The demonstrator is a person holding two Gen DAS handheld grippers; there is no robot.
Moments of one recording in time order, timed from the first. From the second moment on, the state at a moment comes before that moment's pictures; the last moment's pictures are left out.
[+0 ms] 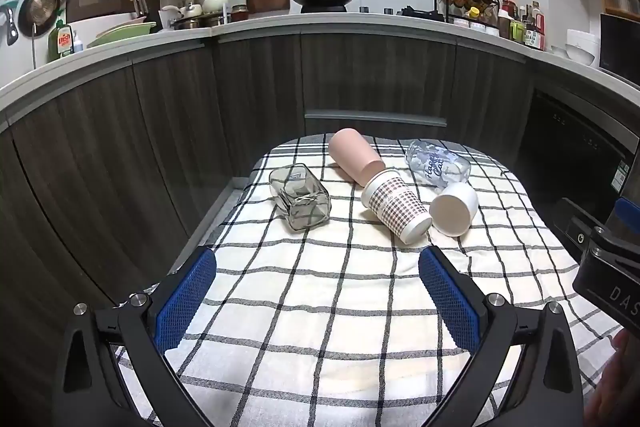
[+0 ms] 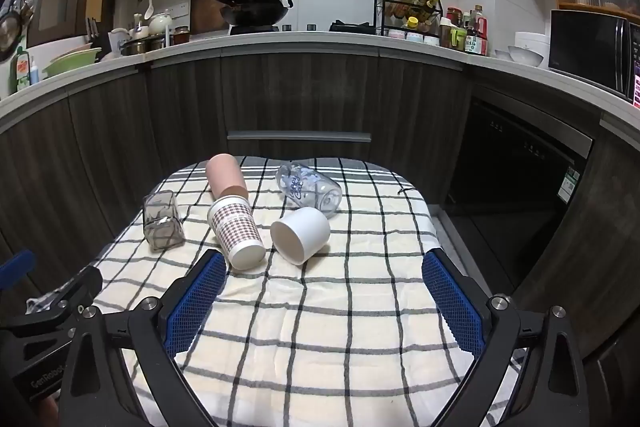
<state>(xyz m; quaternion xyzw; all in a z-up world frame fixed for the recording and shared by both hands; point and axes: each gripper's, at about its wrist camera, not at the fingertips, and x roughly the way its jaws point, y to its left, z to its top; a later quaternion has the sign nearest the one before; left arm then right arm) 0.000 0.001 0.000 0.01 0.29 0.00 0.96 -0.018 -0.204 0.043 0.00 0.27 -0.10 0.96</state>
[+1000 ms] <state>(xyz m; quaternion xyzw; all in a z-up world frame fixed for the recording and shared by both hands) 0.002 0.002 -0.002 0.01 0.29 0.00 0.96 -0.017 -0.207 0.042 0.00 0.27 -0.10 0.96</state>
